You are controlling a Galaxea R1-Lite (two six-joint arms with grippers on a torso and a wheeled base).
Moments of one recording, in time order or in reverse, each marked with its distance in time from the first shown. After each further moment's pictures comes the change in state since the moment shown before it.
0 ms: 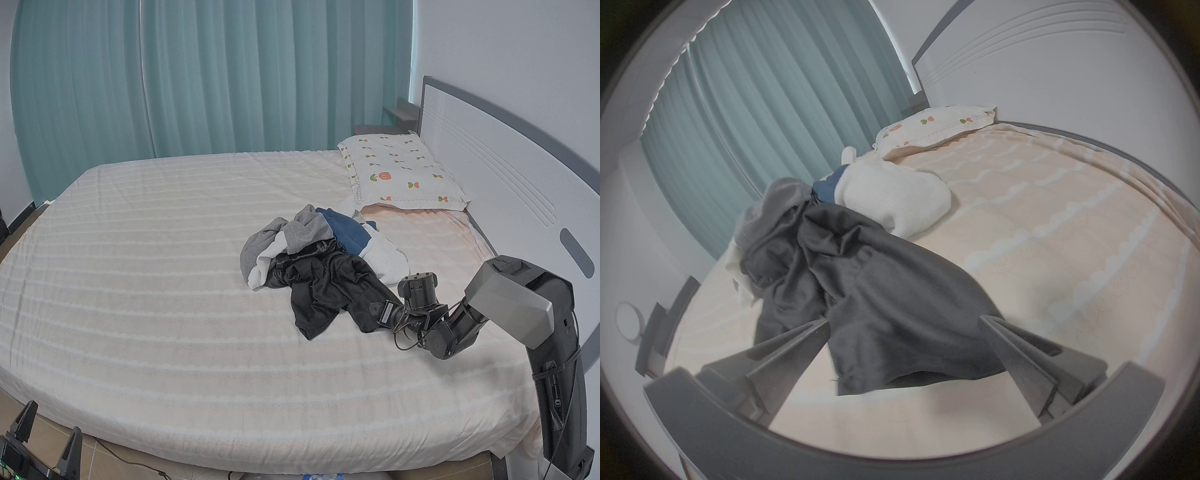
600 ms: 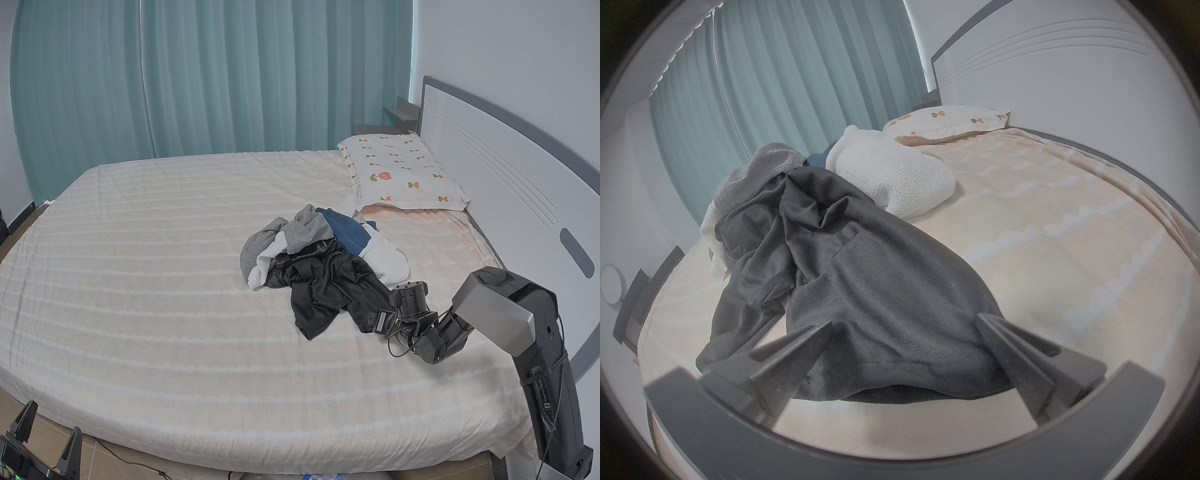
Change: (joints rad) left arm 0.000 0.000 0.000 0.000 0.000 0.000; right arm 0.005 0.102 -0.095 0.017 -0.041 -0.120
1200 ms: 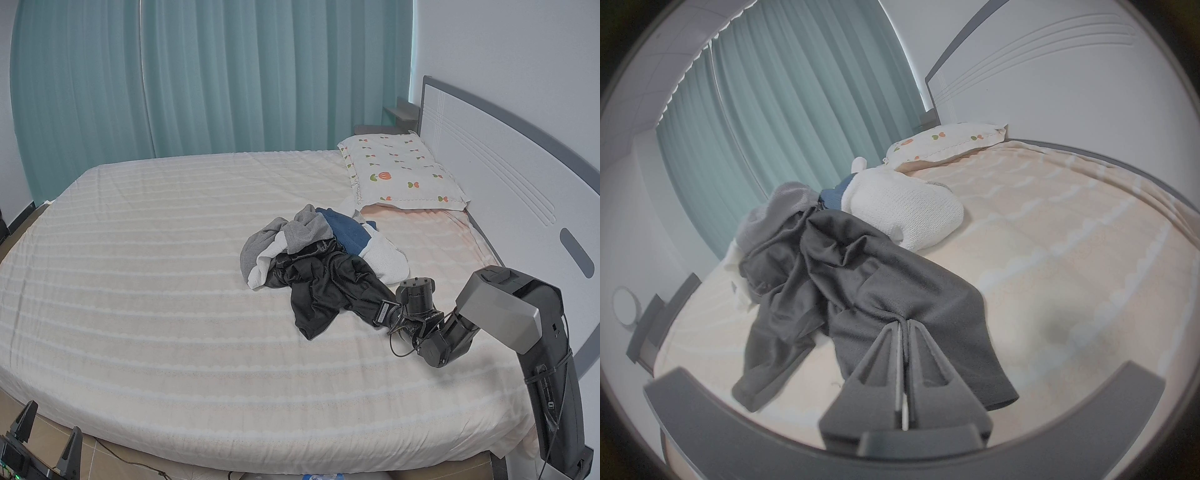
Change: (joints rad) left arm 0.000 0.000 0.000 0.001 0.001 -0.001; right arm 0.006 -0.033 0.073 -0.174 0.022 0.056
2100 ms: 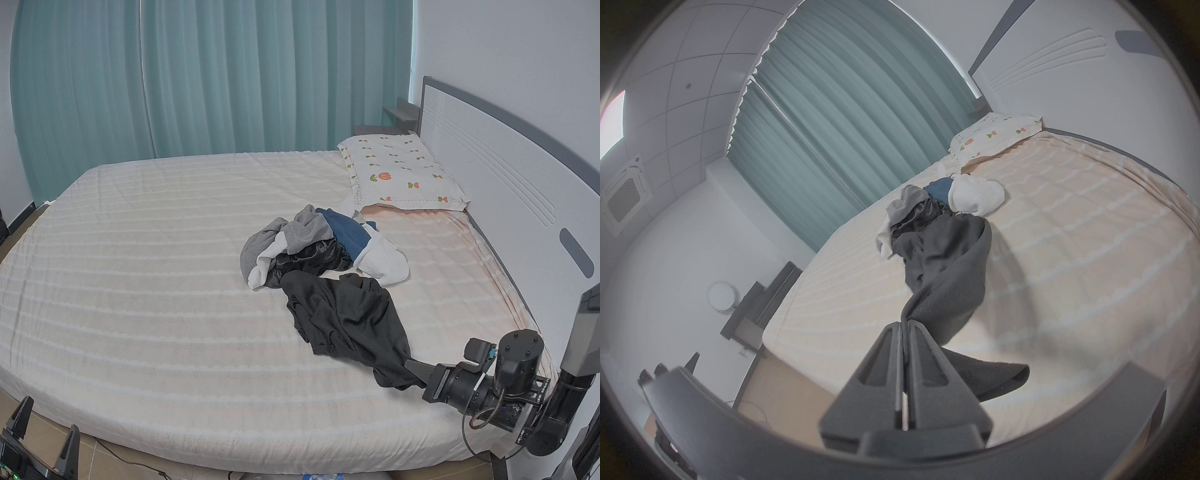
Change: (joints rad) left arm -0.002 0.000 -0.001 -0.026 -0.004 0.050; right arm 0.235 -0.650 1.179 -0.646 0.201 0.150
